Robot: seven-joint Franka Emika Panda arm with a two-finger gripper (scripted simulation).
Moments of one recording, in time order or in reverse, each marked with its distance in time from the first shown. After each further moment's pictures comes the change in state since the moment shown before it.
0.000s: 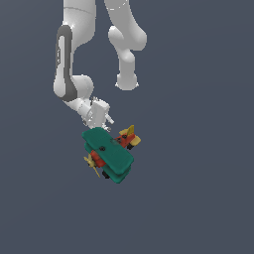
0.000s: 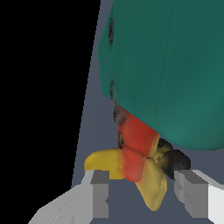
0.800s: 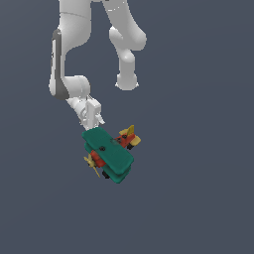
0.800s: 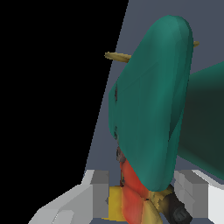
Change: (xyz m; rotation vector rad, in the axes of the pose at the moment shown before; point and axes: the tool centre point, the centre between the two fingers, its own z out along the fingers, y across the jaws) arm 0.034 0.005 -0.028 0.091 0.267 -0.044
